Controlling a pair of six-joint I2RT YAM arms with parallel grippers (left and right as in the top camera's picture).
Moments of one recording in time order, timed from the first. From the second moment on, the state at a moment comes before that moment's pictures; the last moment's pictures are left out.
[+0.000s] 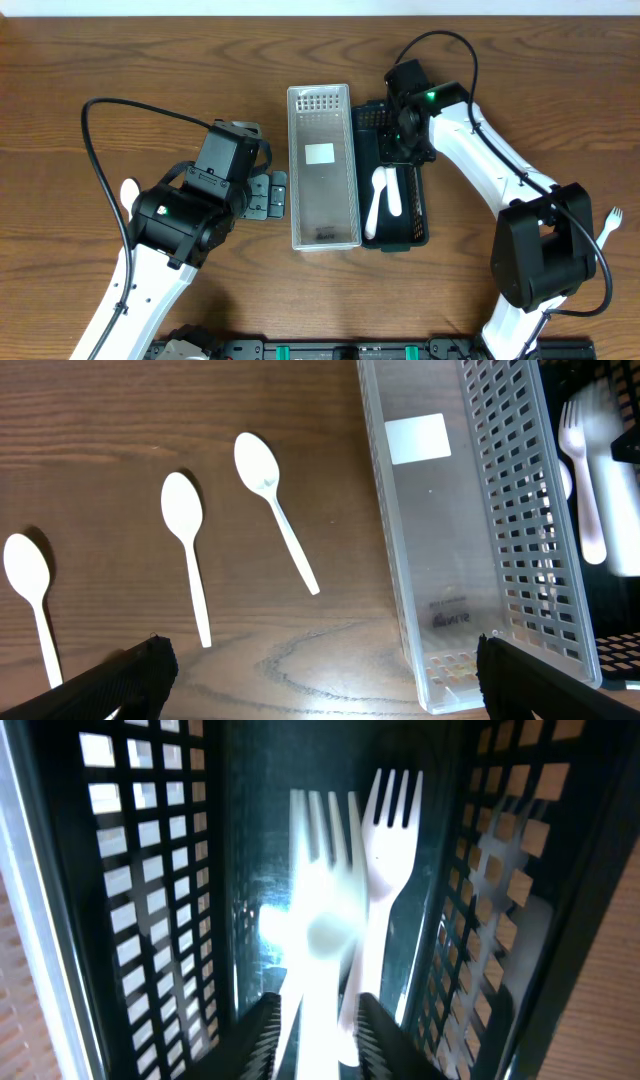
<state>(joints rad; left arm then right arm) -0.44 1.17 1.21 -1.09 -0.14 -0.30 0.37 1.93 1.50 -0.99 -0.13 0.32</state>
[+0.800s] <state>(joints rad) -0.44 1.17 1.21 -1.09 -0.14 -0.30 -0.24 1.35 1.73 -1.35 0.07 0.48</state>
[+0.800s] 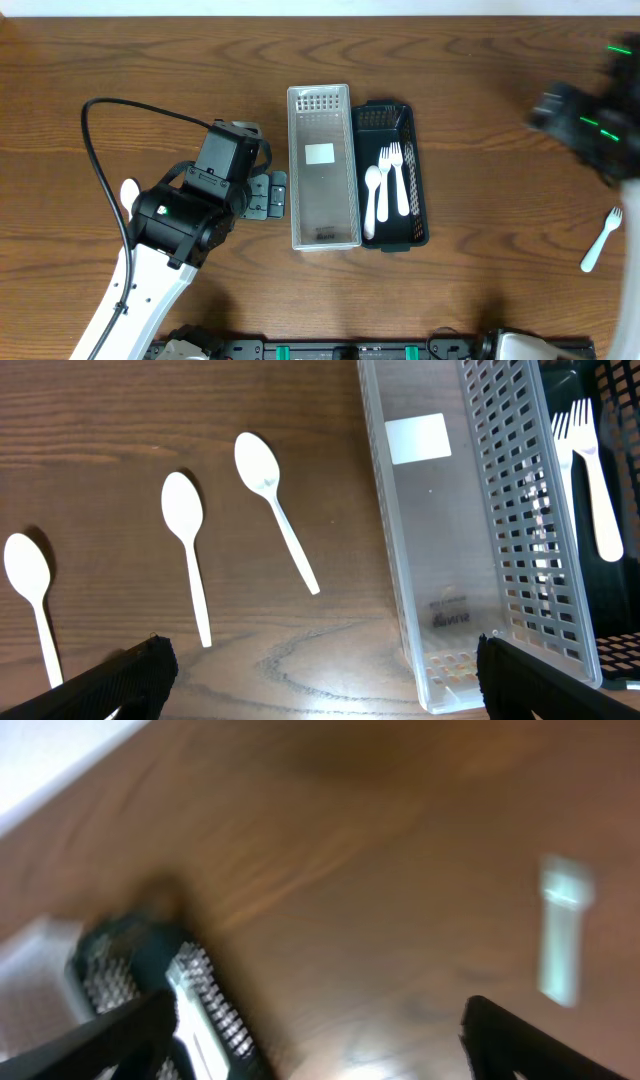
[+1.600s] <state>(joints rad) -0.44 1.17 1.21 -1.10 -0.14 -0.30 -0.82 1.78 1.39 -1.07 -0.01 0.28</state>
